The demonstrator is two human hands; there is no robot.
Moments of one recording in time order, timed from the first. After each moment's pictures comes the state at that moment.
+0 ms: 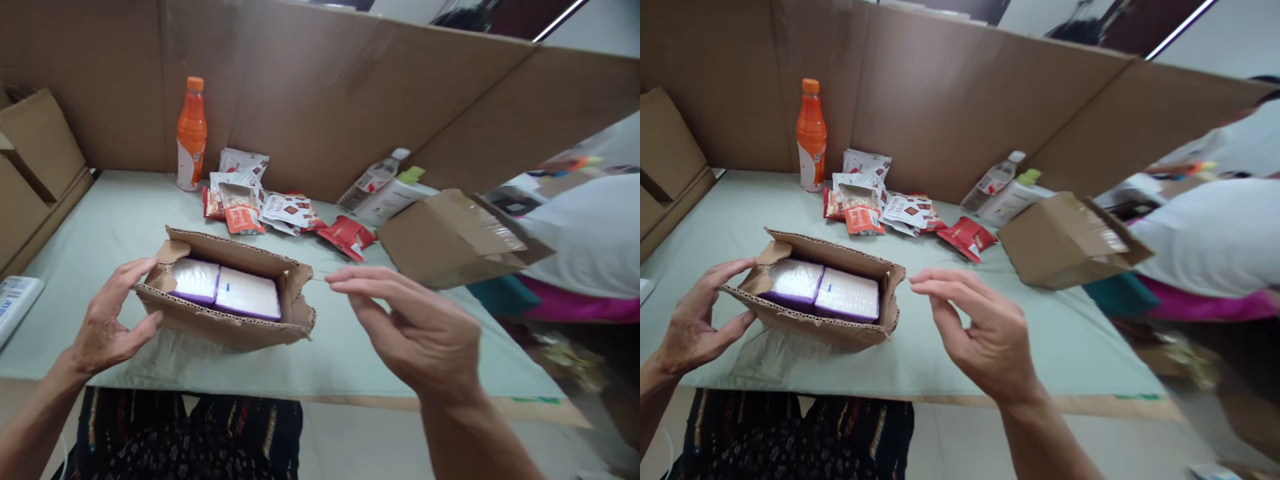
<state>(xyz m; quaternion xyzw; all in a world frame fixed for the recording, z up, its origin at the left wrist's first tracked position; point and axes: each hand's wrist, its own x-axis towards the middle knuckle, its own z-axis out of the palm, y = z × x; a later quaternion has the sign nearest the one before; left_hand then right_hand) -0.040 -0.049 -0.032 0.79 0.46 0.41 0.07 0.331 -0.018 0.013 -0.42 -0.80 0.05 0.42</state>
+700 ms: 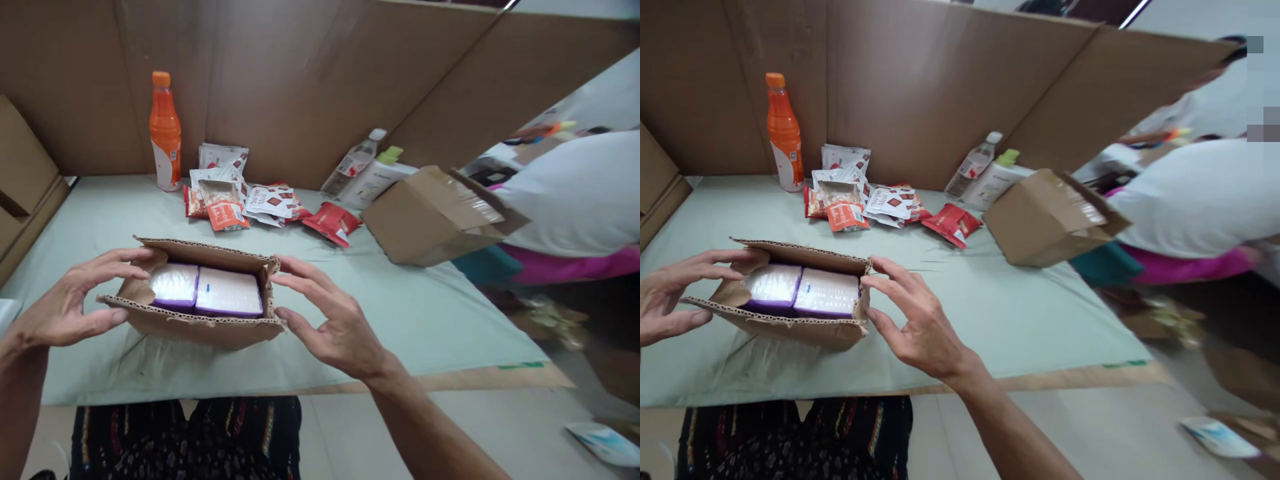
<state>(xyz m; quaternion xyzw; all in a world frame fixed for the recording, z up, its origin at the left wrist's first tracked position) -0.070 0.004 0.023 0.87 0.37 0.25 0.21 0.328 -0.012 -0.023 -0.39 -0.84 0.05 0.37</state>
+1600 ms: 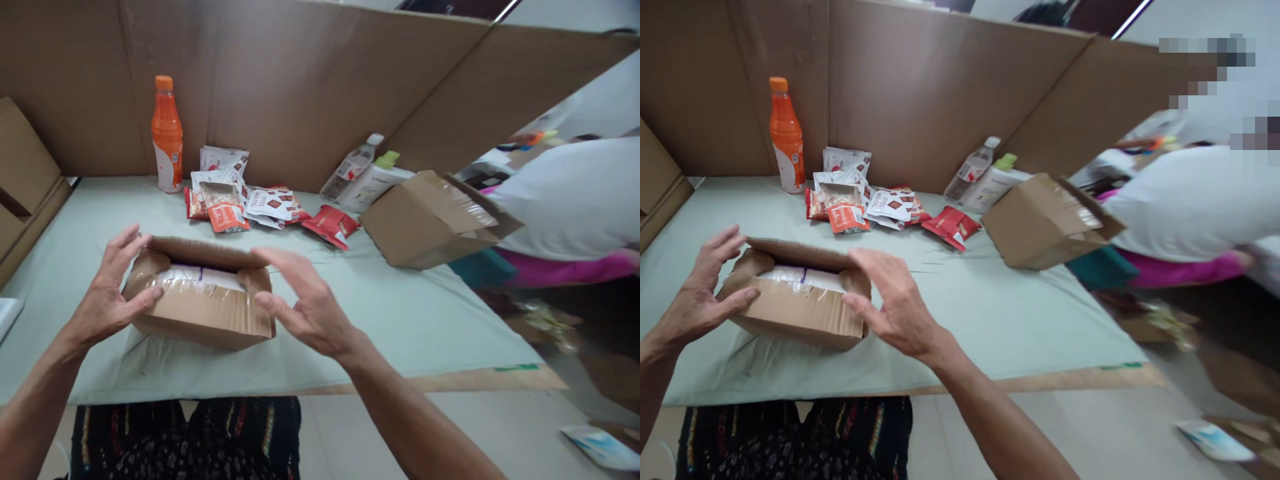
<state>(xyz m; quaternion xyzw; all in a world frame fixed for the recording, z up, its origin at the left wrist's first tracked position) -0.035 0.005 -0.023 0.79 0.47 0.37 0.09 0.306 0.007 -0.022 -0.36 -0.86 0.06 0.37</state>
